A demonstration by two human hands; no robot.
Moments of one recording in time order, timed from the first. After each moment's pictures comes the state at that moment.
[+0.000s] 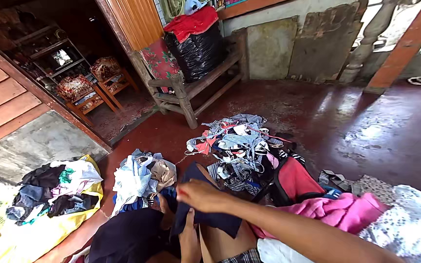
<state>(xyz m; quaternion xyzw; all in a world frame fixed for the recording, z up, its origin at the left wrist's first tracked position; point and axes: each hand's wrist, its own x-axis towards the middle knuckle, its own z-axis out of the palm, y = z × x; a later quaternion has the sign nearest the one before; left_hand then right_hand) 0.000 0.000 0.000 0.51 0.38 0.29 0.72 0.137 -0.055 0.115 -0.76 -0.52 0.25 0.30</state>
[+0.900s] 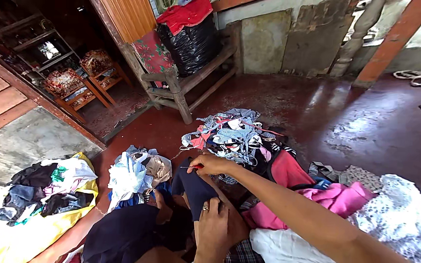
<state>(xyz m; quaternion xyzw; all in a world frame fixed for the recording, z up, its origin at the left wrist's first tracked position) 0.018 -0.050 0.010 0.98 0.01 0.17 0.09 0.242 -0.071 0.068 -0.75 -0.53 0.26 0.29</state>
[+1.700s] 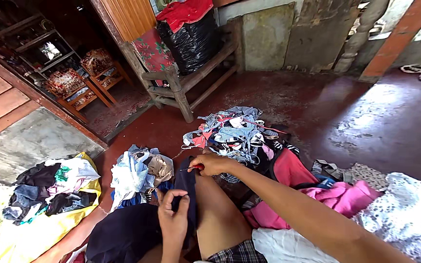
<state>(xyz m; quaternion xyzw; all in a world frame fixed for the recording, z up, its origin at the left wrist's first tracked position) 0.005 0.029 0.079 0.79 0.13 0.33 0.50 0.239 -0.068 0.074 -0.77 -0.54 0.24 0.24</state>
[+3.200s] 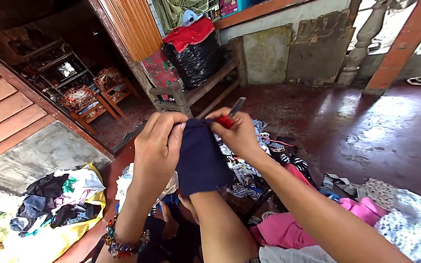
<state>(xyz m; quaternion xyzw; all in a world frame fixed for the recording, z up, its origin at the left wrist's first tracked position) 0.081 0.018 0.315 0.89 -0.16 0.42 0.10 0.240 -0.128 0.211 -0.65 -0.33 -0.16 0.66</state>
